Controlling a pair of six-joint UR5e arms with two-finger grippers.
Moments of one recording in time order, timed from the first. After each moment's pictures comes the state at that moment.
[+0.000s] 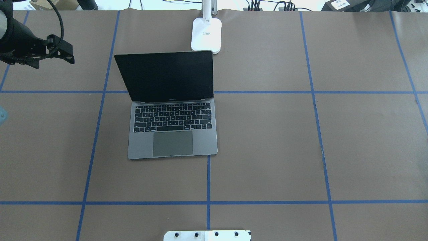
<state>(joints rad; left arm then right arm) -1.04 -1.90 -2.09 -1.45 -2.09 -0.94 1.26 -1.80 1.40 -2.07 2.55 -1.19</state>
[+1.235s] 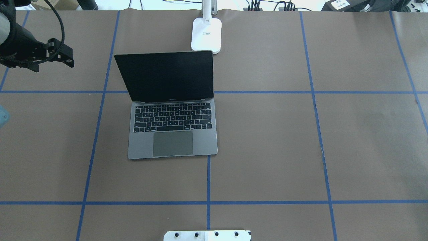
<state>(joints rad) -1.04 -1.88 -2.08 -1.44 -2.09 -0.95 1.42 -1.71 1.96 -2.54 2.55 -0.96</state>
